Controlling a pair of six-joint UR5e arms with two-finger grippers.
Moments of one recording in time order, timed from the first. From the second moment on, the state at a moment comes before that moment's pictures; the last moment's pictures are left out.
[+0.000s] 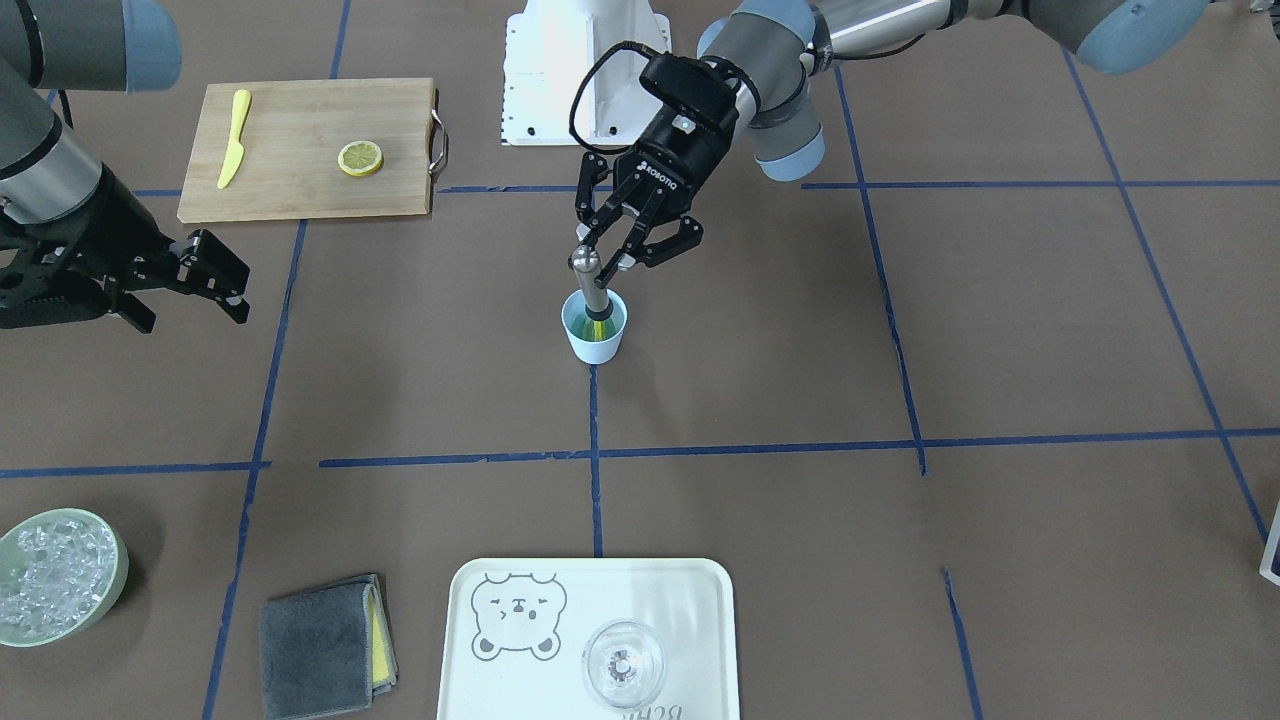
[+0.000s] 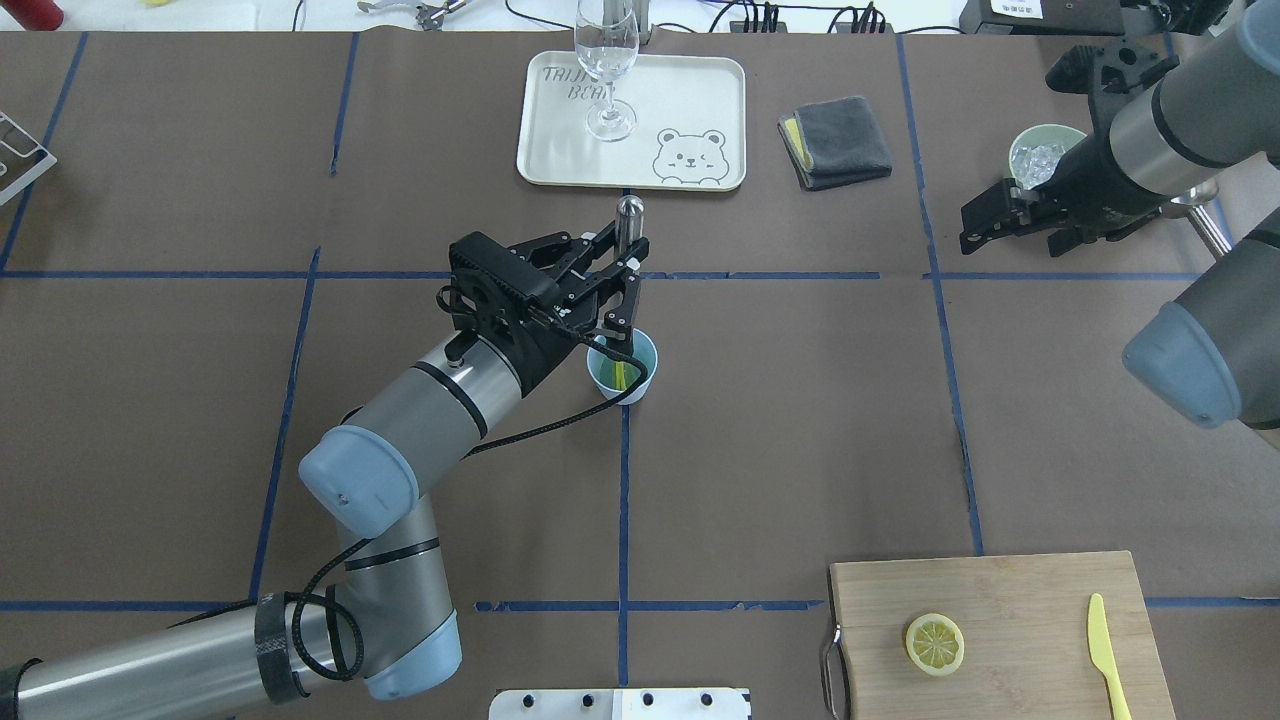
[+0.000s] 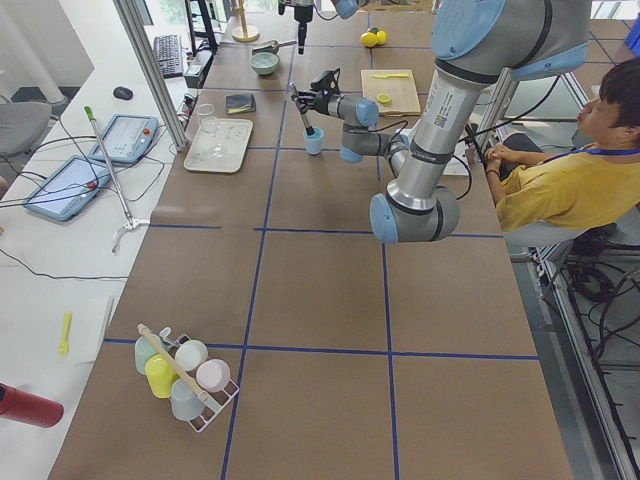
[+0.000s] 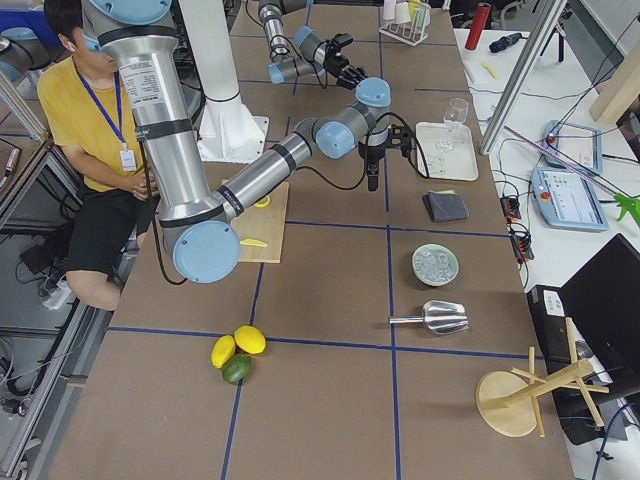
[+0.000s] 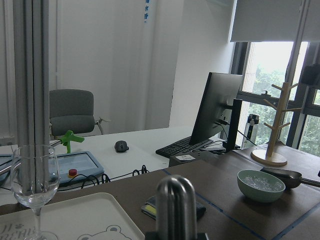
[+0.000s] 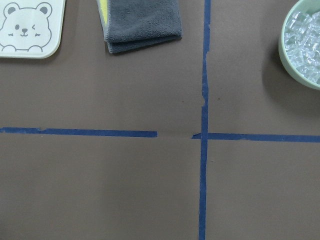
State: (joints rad) left arm -0.35 -2.19 -1.50 -2.92 -1.02 -0.54; right arm 1.00 -1.31 1.95 -1.53 2.19 0.83
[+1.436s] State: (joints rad) left arm -0.35 -2.20 -1.59 -2.91 -0.94 -0.39; right arm 1.02 -1.30 1.95 -1.54 2.23 0.83
